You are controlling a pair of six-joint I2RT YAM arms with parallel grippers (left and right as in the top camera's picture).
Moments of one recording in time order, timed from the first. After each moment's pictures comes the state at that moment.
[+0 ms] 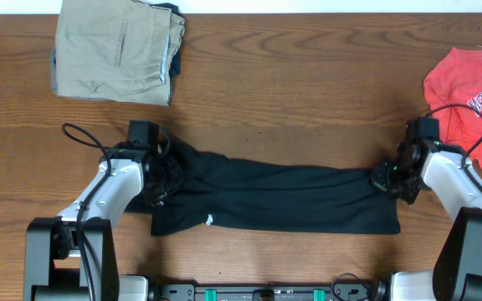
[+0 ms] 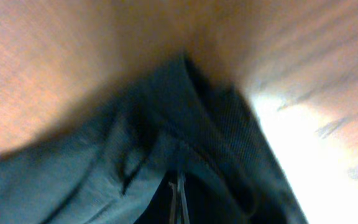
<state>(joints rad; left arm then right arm) -0.05 1.56 0.76 -0.60 0.22 -0.61 -0.18 1.59 0.84 -0.76 -0.12 0.42</state>
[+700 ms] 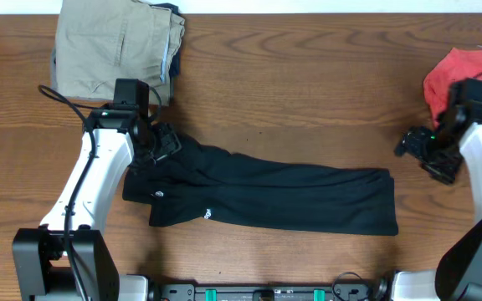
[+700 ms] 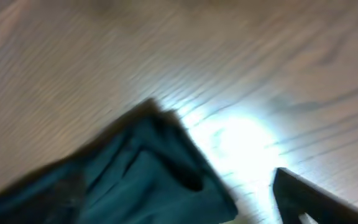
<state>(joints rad) -0.04 1.57 1.11 -0.93 0.12 -0.53 -0.32 1.60 1.20 -1.10 -0.03 0.37</state>
